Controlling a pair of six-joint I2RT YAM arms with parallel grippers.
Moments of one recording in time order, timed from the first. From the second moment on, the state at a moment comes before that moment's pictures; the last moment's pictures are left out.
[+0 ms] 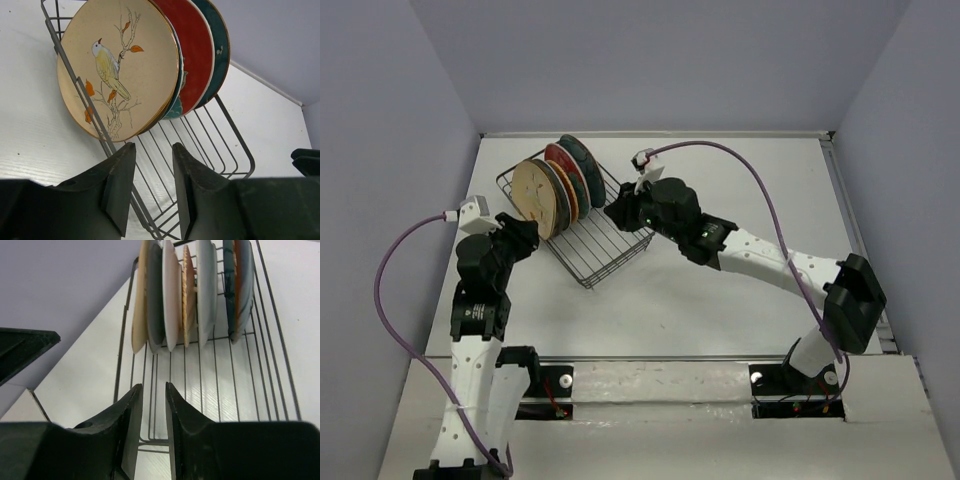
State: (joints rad) left arm 0.02 0.58 0.62 -0.26 0.05 -0.54; right arm 0.94 1.61 1.30 0.12 0.13 0.40
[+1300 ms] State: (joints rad) left arm -0.16 0.30 0.60 -0.16 0.24 -0.41; right arm 0.63 0.61 0.69 0.06 0.10 0.36
